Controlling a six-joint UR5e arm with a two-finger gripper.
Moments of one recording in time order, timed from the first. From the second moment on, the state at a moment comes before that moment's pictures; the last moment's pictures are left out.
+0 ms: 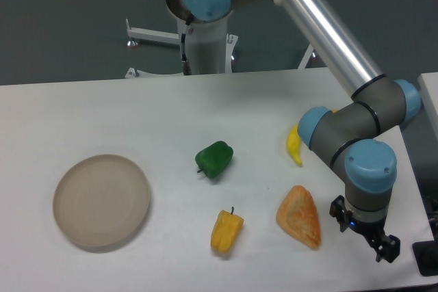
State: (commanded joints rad) arm 2.35 -2.55 -0.71 -1.16 1.66 1.40
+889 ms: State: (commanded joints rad) arm 2.35 -2.39 -0.85 -1.17 1.65 1.39
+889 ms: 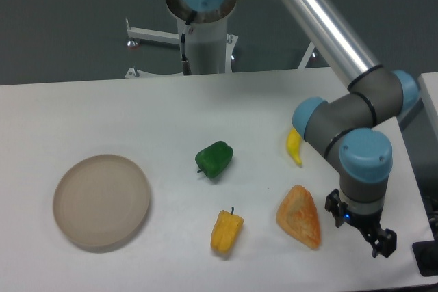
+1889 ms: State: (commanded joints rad) arm 2.35 -1.96 -1.53 -1.16 1.38 1.08
